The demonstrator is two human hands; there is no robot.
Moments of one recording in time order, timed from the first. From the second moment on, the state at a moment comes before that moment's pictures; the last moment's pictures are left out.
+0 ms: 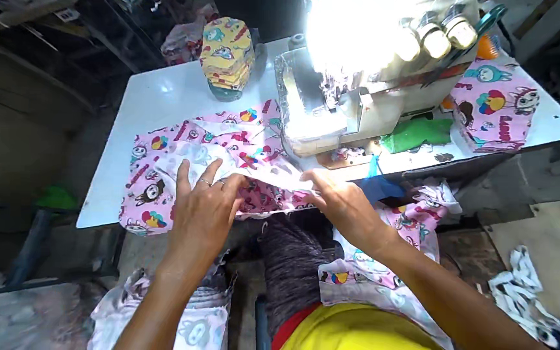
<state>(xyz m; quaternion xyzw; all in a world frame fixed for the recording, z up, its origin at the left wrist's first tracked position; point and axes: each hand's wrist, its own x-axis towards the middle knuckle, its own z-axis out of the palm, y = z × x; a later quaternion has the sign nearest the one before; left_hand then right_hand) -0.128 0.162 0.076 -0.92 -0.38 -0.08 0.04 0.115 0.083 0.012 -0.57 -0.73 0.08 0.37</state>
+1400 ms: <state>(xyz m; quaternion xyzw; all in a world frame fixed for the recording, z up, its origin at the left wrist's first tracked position) 0.047 0.297 0.089 -0.87 -0.38 -0.21 -0.24 0.180 0.093 -0.012 -0.60 -0.61 0.10 0.51</state>
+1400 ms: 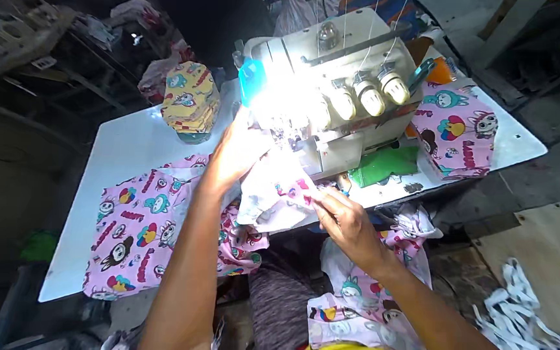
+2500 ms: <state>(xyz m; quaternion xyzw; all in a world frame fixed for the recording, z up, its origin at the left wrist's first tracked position) -0.053 0.166 0.096 -0.90 -0.32 -0.26 -0.12 0.177 0.092 -0.026 -0.65 -0.52 0.19 0.52</state>
